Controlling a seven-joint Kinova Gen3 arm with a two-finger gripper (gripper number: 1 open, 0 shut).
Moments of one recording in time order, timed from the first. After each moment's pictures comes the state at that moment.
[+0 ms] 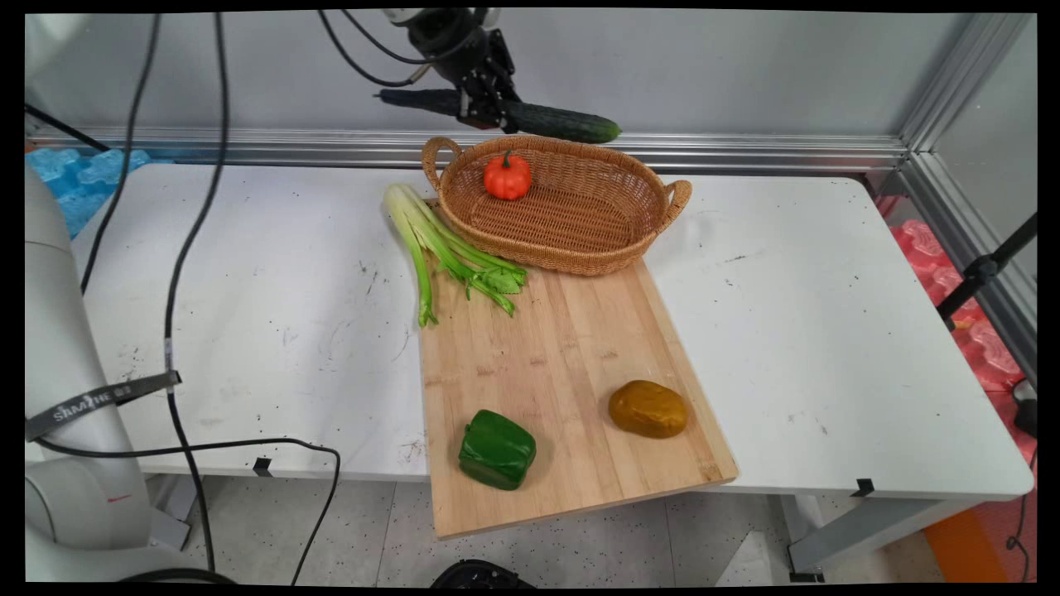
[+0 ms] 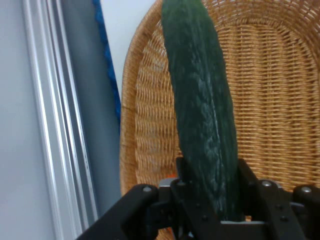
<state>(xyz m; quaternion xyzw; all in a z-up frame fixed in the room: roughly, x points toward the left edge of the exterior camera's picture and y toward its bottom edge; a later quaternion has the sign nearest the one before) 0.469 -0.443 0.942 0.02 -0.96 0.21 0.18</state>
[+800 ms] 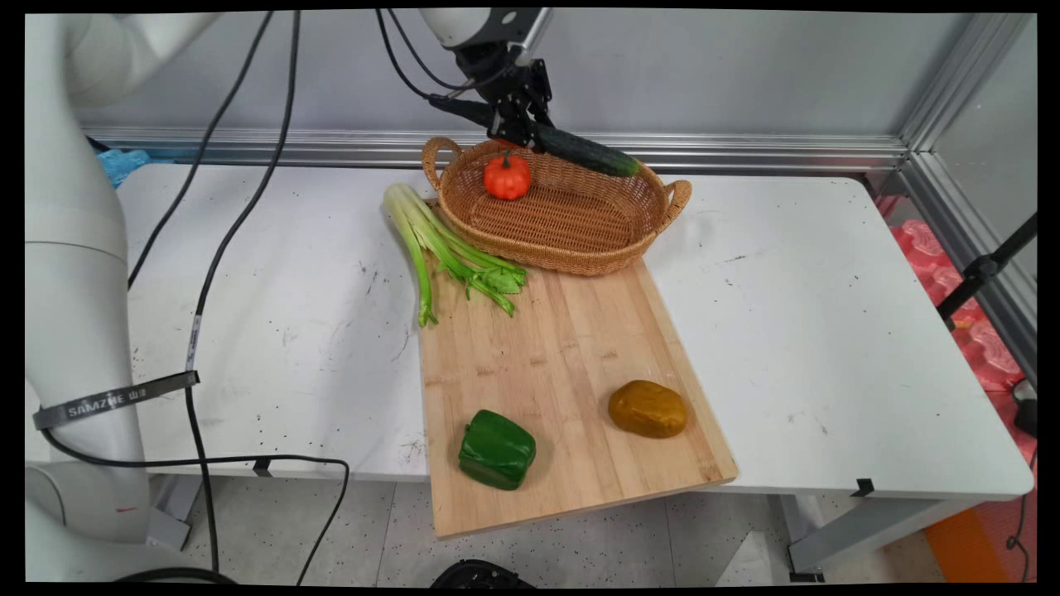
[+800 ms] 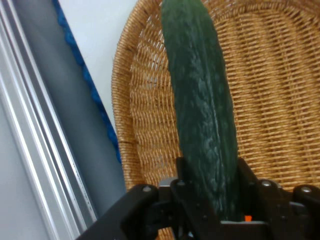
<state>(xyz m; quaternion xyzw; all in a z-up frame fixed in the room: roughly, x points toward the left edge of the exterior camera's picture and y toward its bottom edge) 0.449 -0.508 0.895 -0.08 -0.96 0.19 0.17</state>
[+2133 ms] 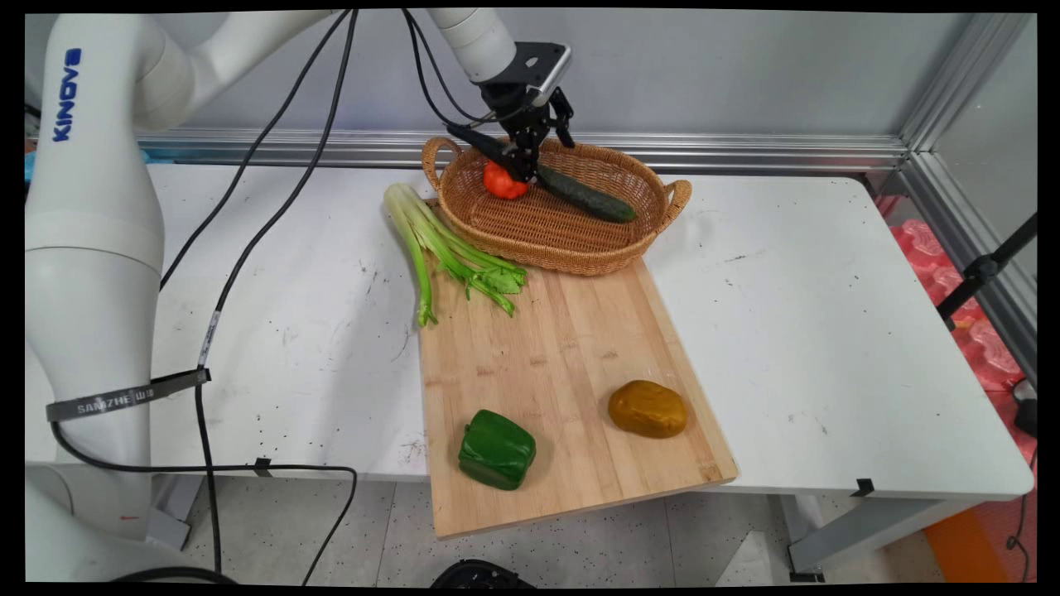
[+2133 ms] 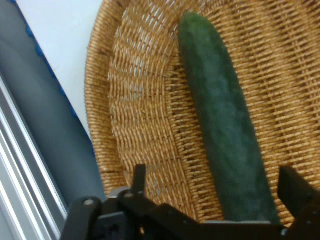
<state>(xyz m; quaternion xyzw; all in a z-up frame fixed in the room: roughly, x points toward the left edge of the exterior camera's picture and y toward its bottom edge) 0.435 -0.542 0.843 -0.12 -0.96 0.17 0.17</state>
